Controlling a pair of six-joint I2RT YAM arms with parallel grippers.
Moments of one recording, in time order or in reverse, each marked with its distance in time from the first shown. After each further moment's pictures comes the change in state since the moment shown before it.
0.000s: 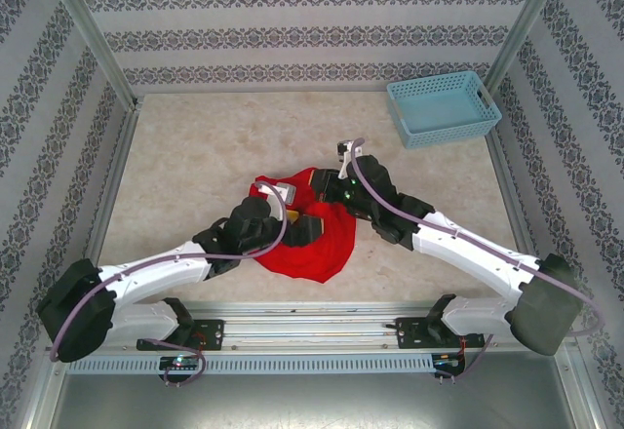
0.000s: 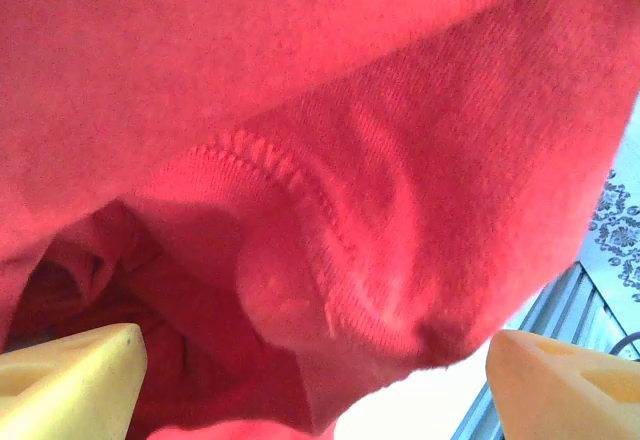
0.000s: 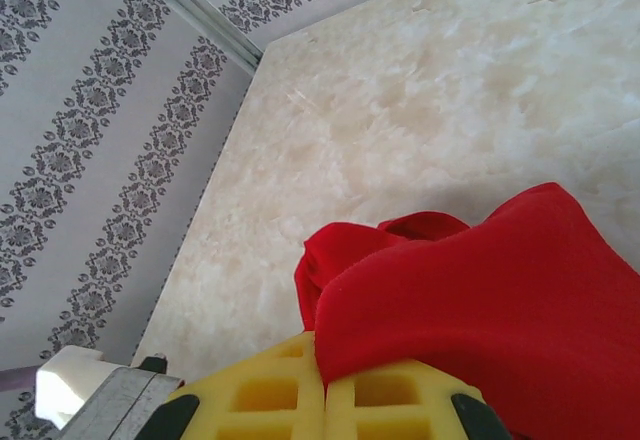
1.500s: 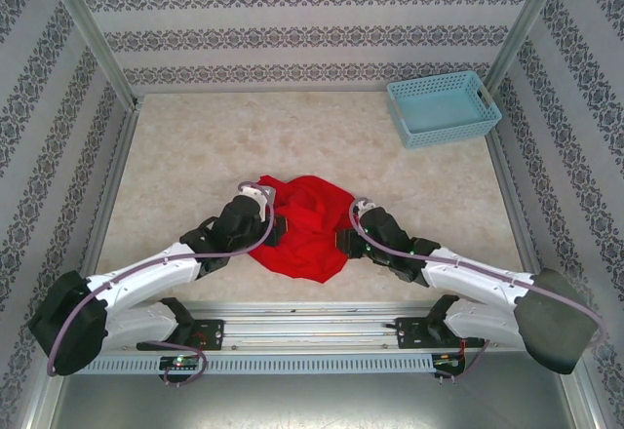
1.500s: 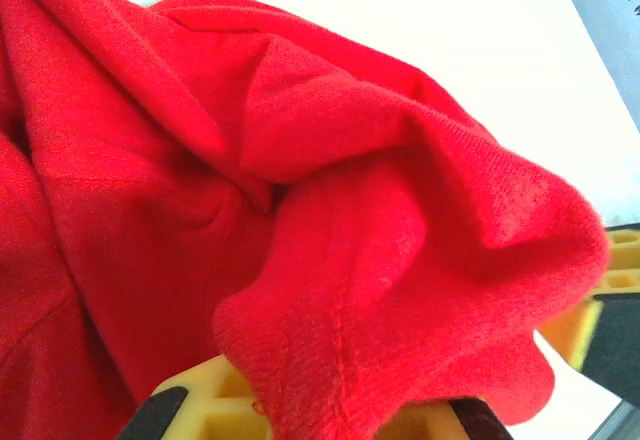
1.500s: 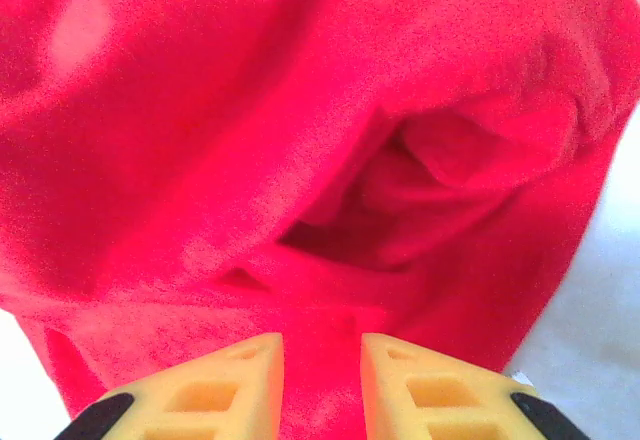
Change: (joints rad) left arm 0.102 -0.079 -0.027 -0.253 -0.083 0.034; right arm -0.014 -0.127 -0.494 0.021 -0.035 -0.160
